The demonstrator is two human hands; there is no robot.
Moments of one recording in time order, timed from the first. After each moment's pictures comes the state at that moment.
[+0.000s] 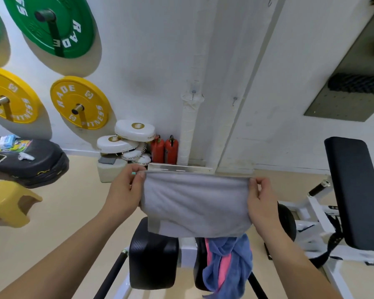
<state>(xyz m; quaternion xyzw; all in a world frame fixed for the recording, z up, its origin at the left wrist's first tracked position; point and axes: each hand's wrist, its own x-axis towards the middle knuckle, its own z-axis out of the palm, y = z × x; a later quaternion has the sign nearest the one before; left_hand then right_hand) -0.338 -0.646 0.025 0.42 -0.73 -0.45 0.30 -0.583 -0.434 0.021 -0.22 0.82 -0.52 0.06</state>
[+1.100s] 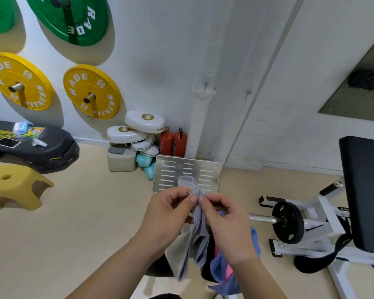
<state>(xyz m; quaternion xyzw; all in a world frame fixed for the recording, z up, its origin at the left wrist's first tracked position) -0.334 -0.543 0.056 0.34 -0.59 -0.69 0.25 -0.438 -0.448 0.052 -0.26 0.72 -0.60 0.24</state>
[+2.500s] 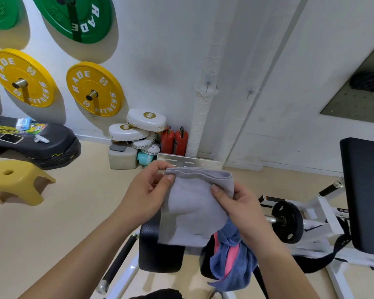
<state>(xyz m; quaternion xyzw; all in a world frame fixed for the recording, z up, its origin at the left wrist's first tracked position) -0.309 -0.591 0.056 0.30 -0.67 -0.60 0.31 -0.484 -0.446 0.049 -0.25 0.66 -0.62 0.35</state>
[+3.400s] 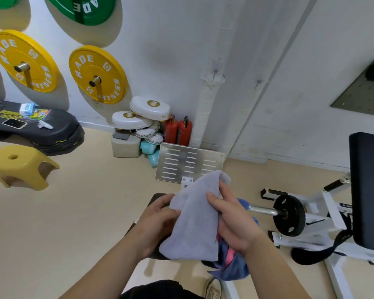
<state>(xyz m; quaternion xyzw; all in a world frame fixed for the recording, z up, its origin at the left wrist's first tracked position) -0.303 -0.559 -0.038 0.37 -0.38 -0.84 0.14 -0.469 -0.449 0.014 -0.13 0.54 -0.61 0.56</state>
